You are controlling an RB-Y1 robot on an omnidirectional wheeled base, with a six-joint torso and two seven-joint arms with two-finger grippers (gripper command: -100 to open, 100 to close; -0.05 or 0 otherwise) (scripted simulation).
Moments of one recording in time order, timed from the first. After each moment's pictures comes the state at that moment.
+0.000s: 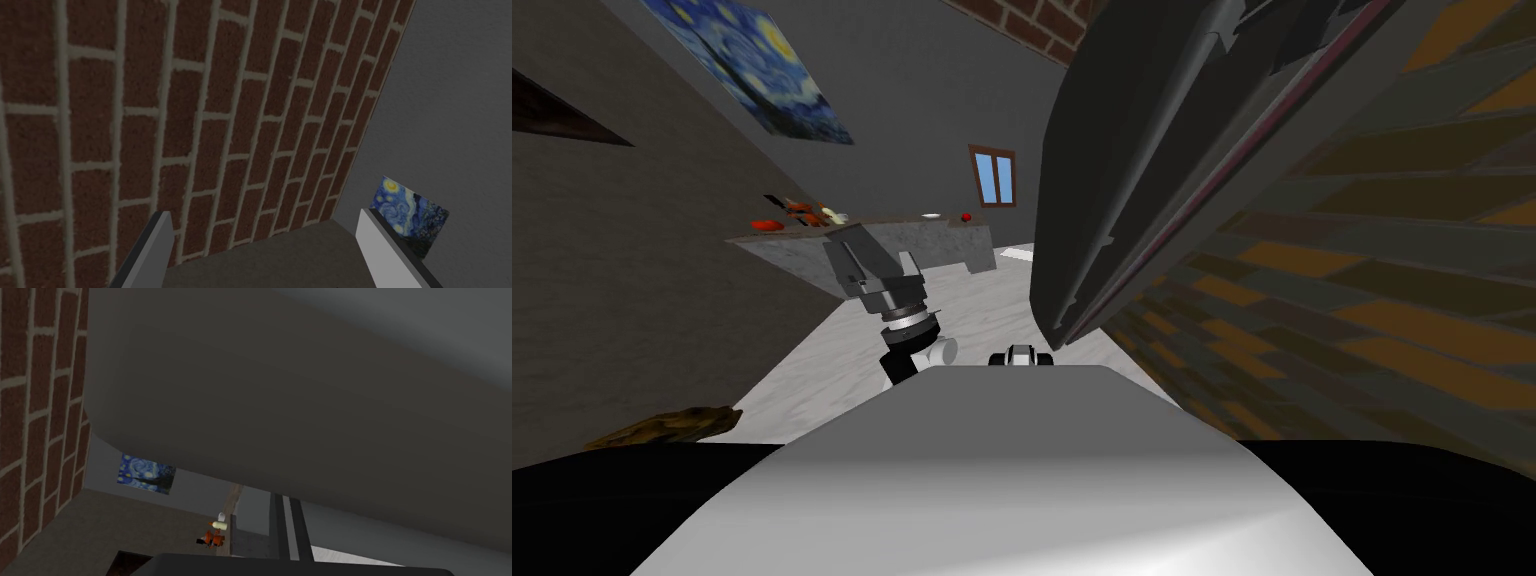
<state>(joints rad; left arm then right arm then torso) 0.48 -0.05 0.01 -2.38 0.08 -0.65 -0.05 0.37 -2.02 -1.21 -1.58 1.15 -0.85 0.16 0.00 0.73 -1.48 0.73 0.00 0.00</state>
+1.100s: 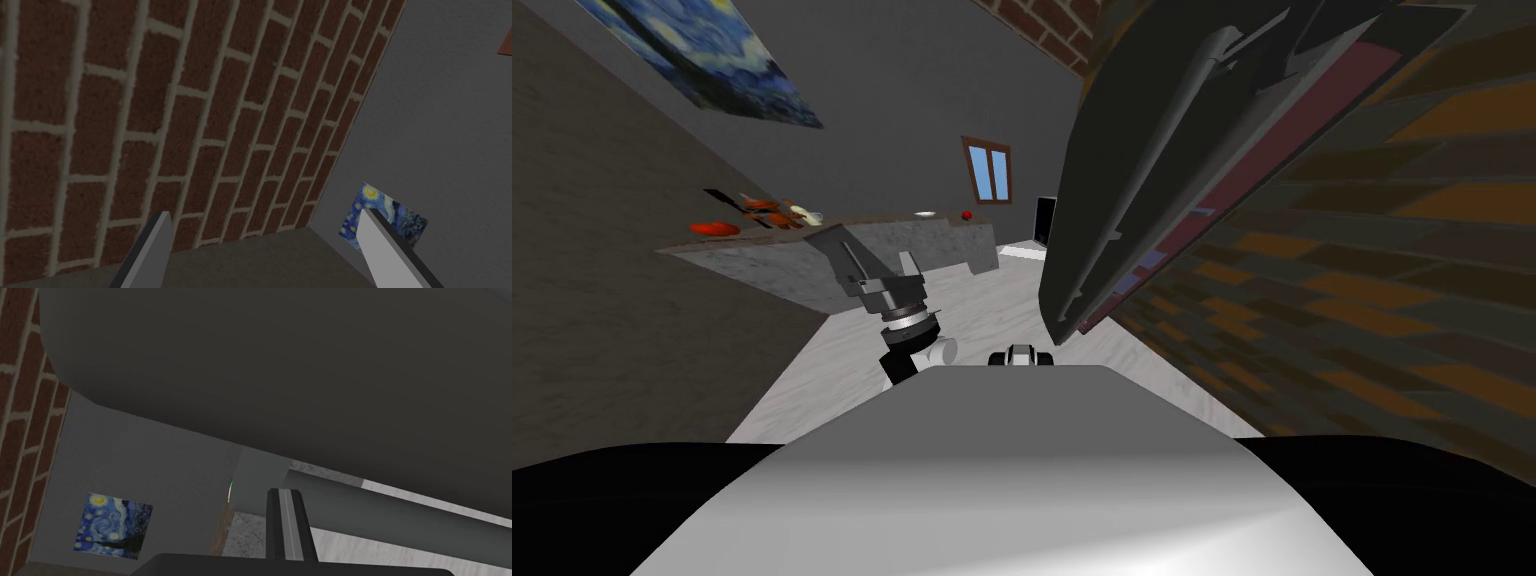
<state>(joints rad) 0.48 -0.04 0.02 -2.38 0.08 -0.65 -0.05 0.43 -2.09 -1.17 -1.48 1.25 -0.81 0.11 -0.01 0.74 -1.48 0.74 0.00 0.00</state>
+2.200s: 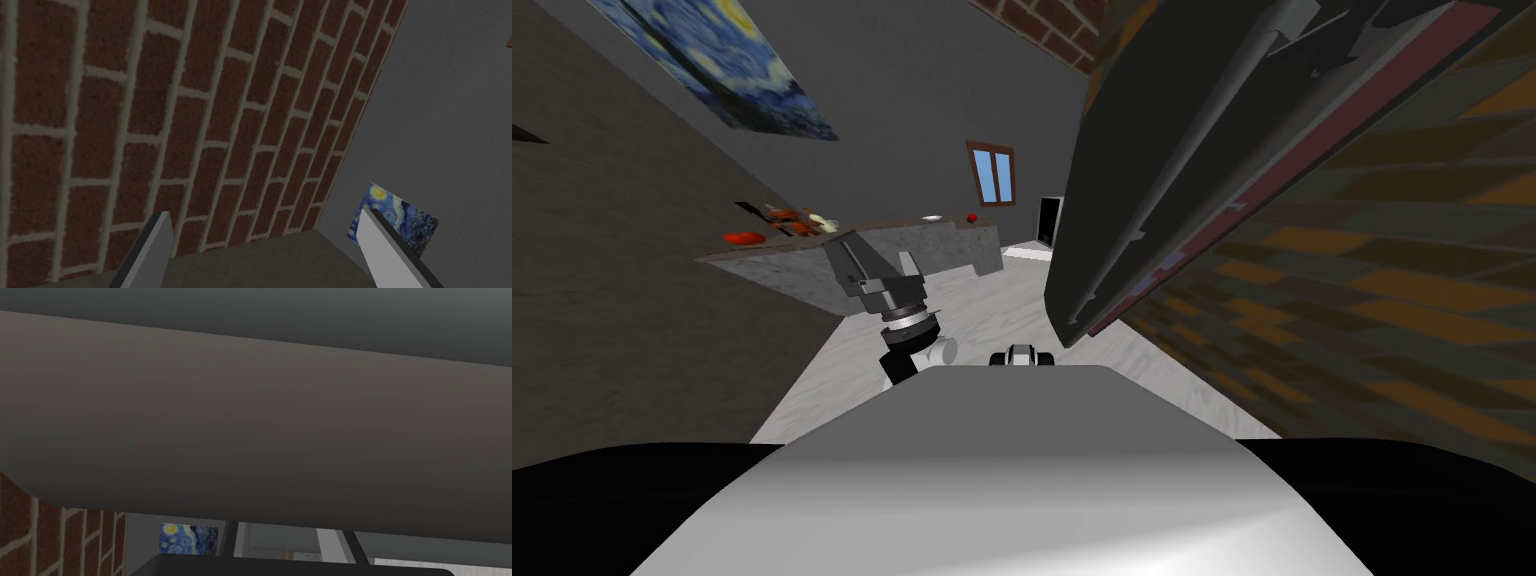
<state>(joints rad) 0.48 -0.05 0.02 -2.38 0.08 -0.65 -0.05 0.39 -2.00 -1.14 -1.38 1.16 -0.78 0.08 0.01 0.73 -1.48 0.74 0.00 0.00</state>
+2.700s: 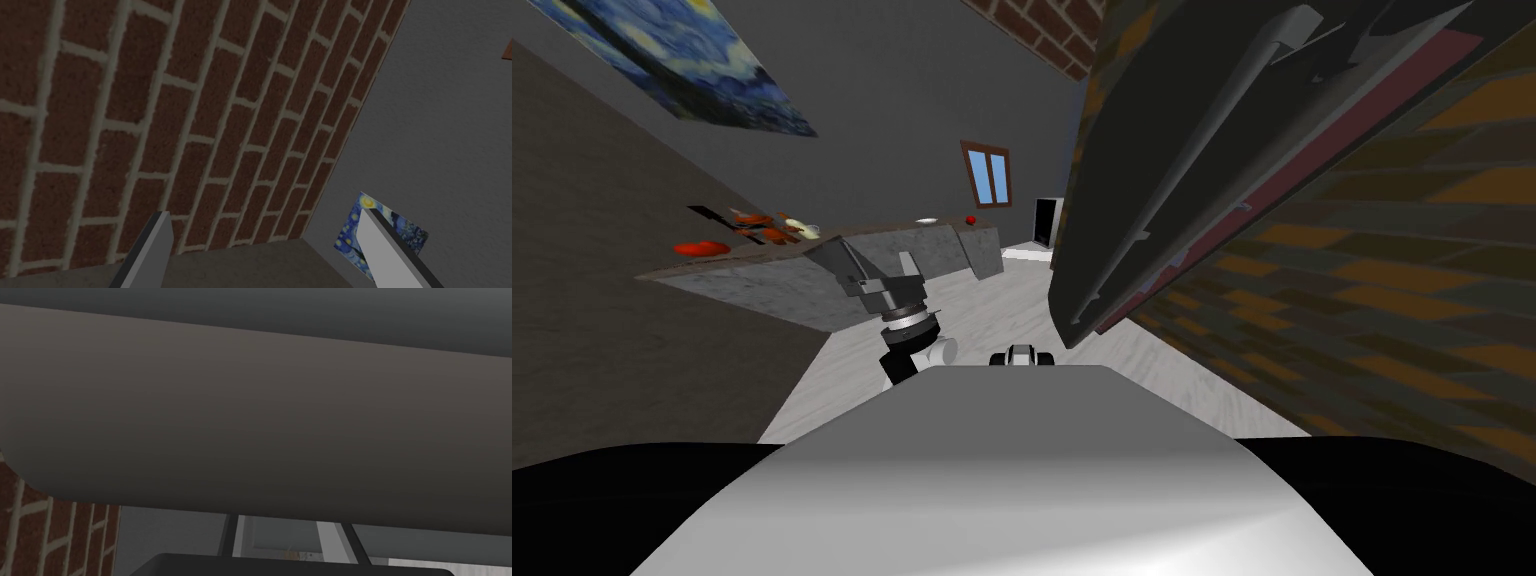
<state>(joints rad) 0.48 -0.05 0.01 -2.38 0.08 -0.65 -0.05 0.42 -2.02 -1.13 -1.33 1.21 -0.77 0.06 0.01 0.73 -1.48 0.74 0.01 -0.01</state>
